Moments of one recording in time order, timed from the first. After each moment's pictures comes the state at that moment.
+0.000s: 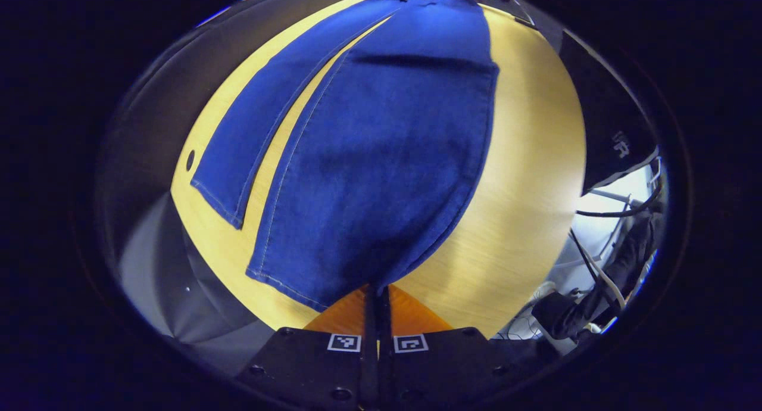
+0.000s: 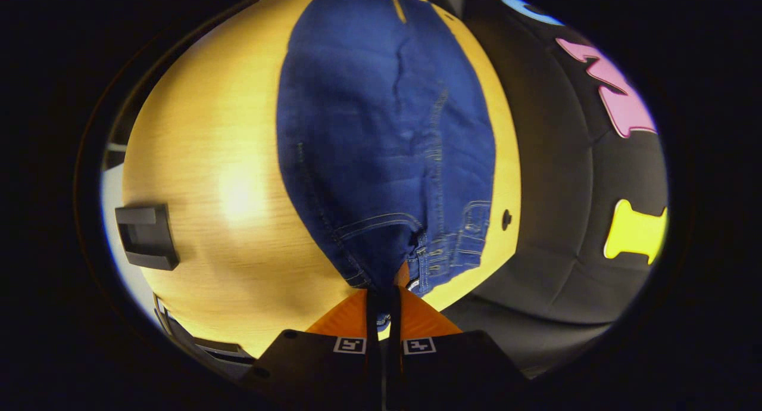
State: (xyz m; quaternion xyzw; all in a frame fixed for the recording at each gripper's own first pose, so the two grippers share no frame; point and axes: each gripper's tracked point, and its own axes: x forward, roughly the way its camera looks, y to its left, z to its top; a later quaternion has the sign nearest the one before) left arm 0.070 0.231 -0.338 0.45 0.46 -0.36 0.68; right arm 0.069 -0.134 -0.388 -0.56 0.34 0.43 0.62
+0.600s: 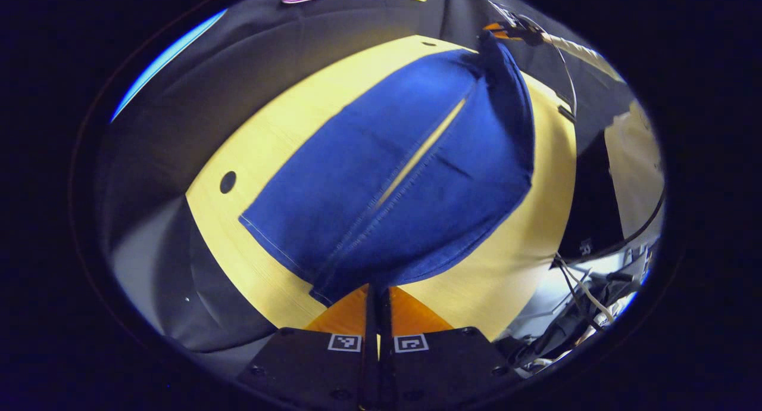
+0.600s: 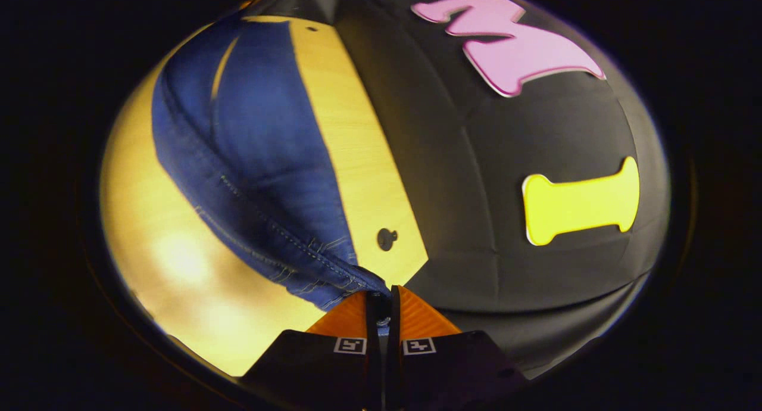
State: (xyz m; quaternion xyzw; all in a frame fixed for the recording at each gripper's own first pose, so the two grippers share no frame) left arm 0.198 0.194 -0.211 0.25 0.47 -0.36 0.77; right arm 0.282 -0.087 -0.299 -0.49 0.31 0.28 0.77
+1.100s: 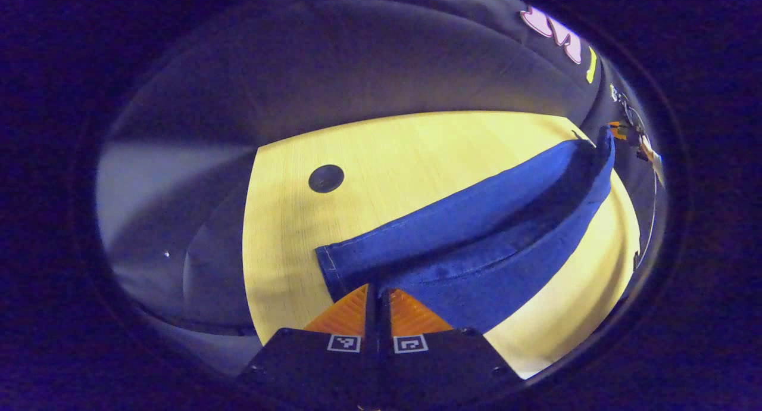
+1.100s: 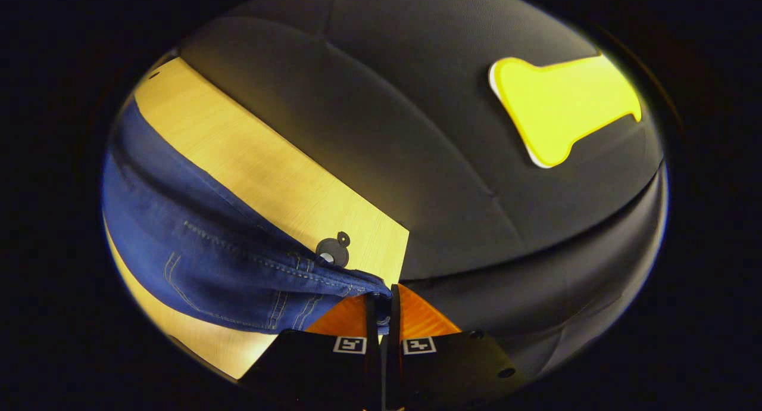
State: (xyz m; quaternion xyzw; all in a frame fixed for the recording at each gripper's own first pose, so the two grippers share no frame) left arm 0.368 0.219 -0.262 0.08 0.44 -0.15 0.88; right arm 0.402 -0.110 -0.377 -0.34 0.42 0.09 0.83
